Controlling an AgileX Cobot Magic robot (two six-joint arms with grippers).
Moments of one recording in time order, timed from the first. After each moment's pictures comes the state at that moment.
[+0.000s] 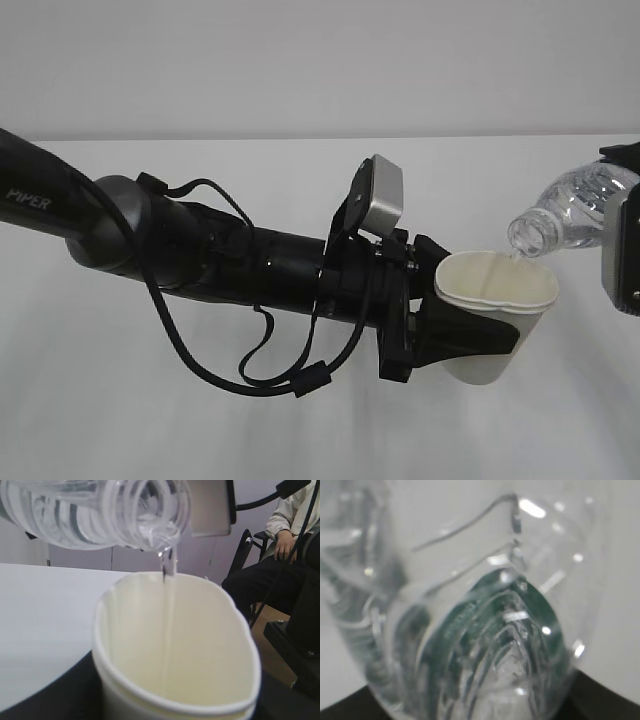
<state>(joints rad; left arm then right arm) -0.70 2.18 -1.20 1.20 -1.15 -0.77 0.07 1.22 -0.49 -0.27 -0.25 -1.46</state>
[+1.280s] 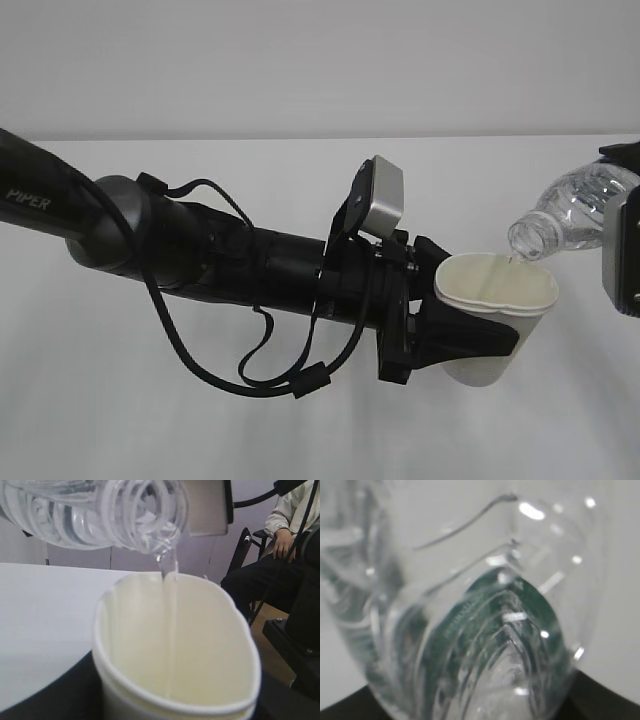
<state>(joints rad) -0.70 2.18 -1.20 1.21 -1.15 -0.77 0.07 1.22 -0.49 -0.27 -0.25 -1.49</state>
